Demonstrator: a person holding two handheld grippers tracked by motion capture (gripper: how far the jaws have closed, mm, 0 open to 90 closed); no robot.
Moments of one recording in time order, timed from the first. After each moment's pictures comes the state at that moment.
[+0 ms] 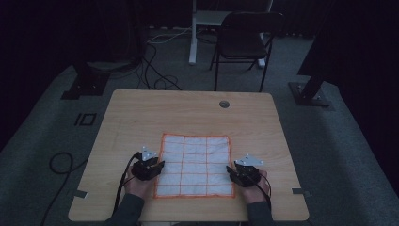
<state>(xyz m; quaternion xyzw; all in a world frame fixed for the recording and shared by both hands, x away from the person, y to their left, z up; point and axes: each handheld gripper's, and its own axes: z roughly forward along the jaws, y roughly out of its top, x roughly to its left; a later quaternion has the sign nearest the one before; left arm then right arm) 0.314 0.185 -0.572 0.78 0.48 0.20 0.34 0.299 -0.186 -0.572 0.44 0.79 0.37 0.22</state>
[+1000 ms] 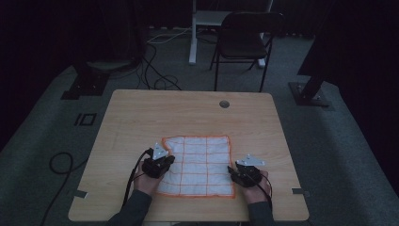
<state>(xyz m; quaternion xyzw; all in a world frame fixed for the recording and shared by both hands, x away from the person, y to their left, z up) 0.314 0.147 -0.544 0.81 0.41 0.19 0.38 0.300 -0.190 -0.574 0.44 0.79 0.37 0.22</state>
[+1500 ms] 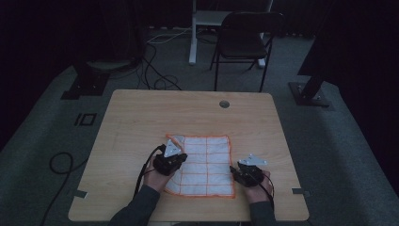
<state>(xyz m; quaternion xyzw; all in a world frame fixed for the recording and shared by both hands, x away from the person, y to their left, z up) 0.320 0.114 -0.528 0.83 0.34 0.17 0.41 0.302 -0.198 -0.576 0.45 0.79 0.36 0.22</state>
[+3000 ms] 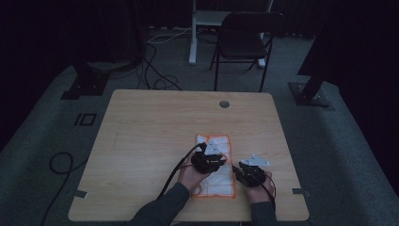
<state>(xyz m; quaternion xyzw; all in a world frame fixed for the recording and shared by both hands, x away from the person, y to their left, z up) 0.334 0.008 -0.527 0.86 0.26 0.11 0.42 0.300 -0.204 -0.576 0.46 0.78 0.37 0.22</state>
